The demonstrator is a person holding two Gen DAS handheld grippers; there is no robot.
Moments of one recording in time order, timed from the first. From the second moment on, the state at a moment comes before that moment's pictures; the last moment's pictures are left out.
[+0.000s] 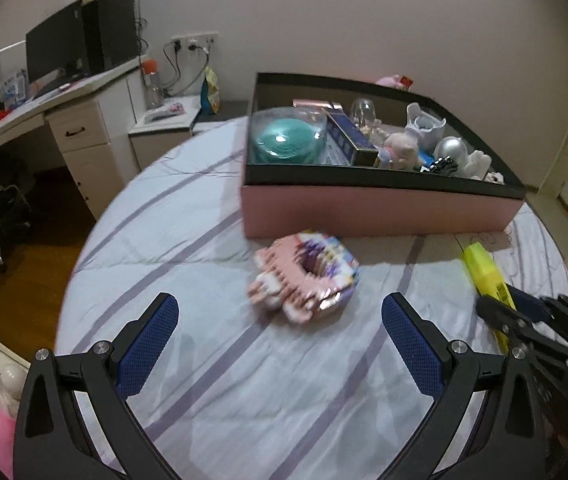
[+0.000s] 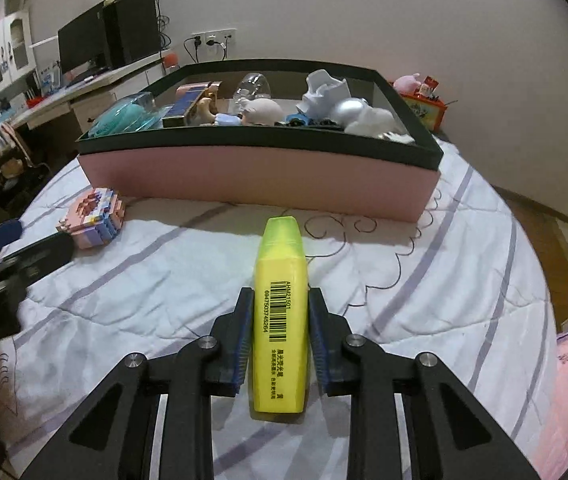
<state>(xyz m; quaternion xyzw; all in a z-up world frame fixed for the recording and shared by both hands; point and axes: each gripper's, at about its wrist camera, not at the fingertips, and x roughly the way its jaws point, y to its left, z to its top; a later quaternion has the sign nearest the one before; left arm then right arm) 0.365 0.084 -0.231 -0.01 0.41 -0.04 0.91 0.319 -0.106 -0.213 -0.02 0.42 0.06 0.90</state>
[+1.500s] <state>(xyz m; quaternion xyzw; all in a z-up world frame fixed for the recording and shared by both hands) 0.312 0.035 -0.248 0.02 0.42 -0.05 0.91 0.283 -0.103 -0.215 -0.02 0.42 0.09 0.90</state>
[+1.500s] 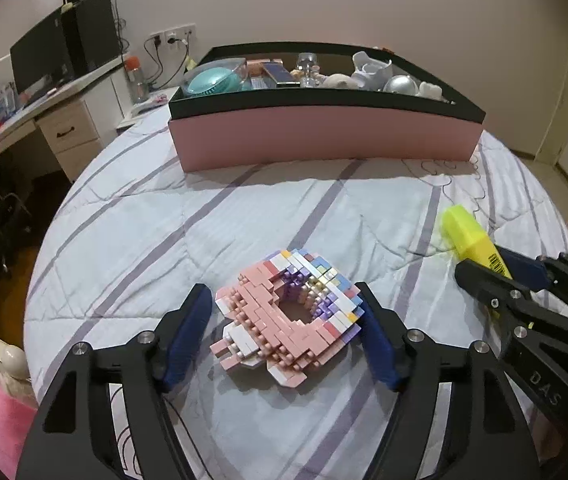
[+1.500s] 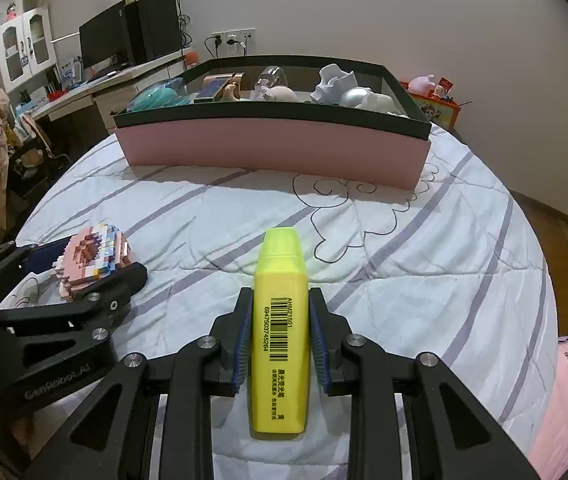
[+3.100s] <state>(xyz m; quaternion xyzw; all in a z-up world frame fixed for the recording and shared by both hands) 0.195 0.025 -0.033 0.06 0.03 -0.03 1.00 0.174 -0.094 -0.011 -0.03 0.04 0.07 1.00</state>
